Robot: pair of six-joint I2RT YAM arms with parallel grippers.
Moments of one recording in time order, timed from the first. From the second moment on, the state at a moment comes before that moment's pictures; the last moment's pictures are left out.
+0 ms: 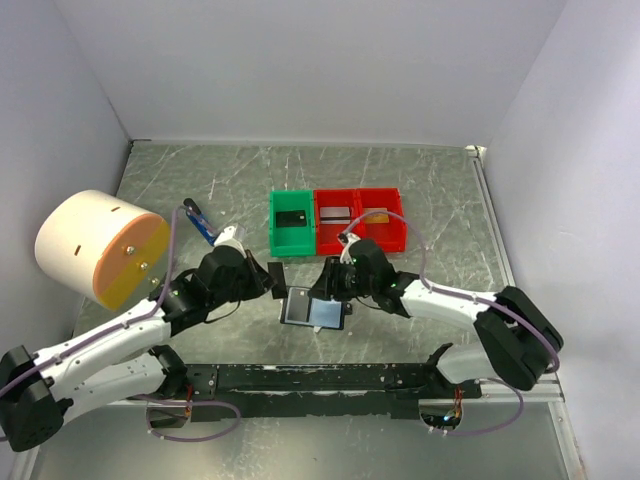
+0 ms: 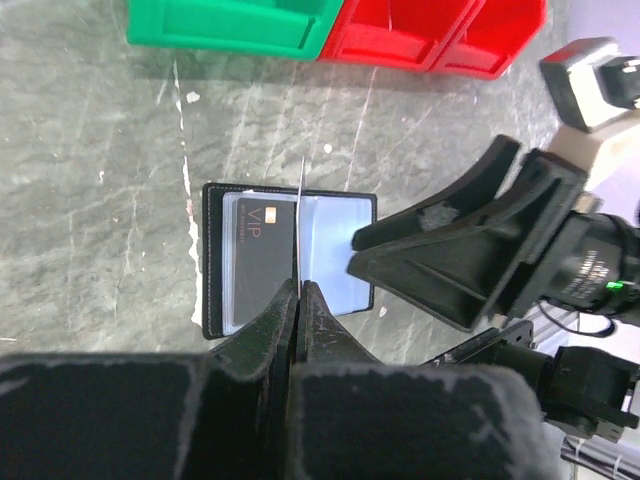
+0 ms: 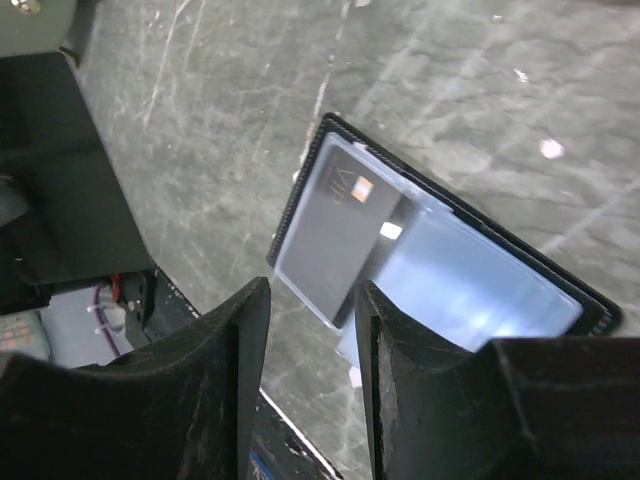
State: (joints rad) left arm -0.82 0.93 0.56 -0.20 -0.14 -0.94; right arm 0.74 1.32 0.53 0.14 -0.27 0.73
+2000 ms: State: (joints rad) left arm -0.59 1.00 0.34 0.67 0.63 -0.97; right arm 0.54 0.99 0.21 0.82 -0.64 0.98
